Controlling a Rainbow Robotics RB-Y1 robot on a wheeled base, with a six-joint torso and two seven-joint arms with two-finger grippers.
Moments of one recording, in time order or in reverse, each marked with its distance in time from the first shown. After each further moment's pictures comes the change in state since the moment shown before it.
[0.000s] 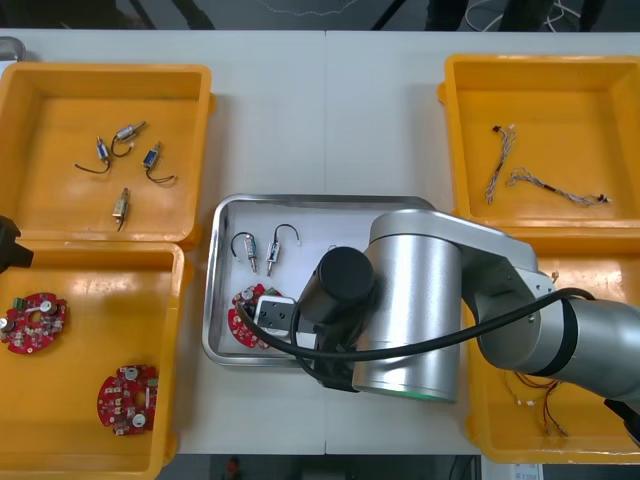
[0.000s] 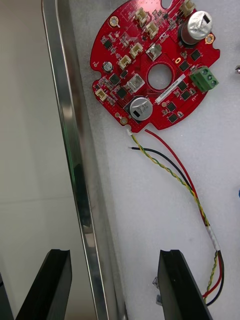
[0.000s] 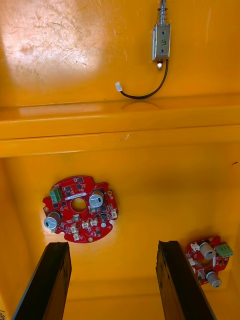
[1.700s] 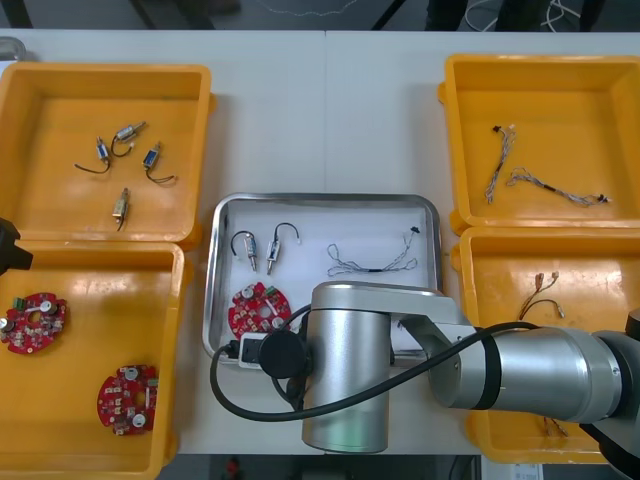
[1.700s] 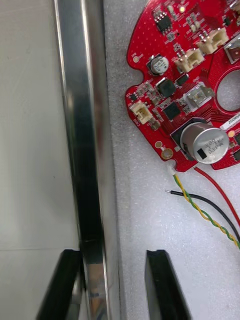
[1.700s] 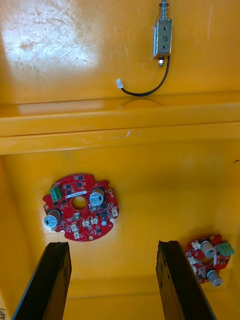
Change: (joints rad) right arm -0.010 0.097 0.211 0.188 0.202 -0.095 0.000; left arm 0.006 0.001 0.000 -0.002 0.001 0.000 0.000
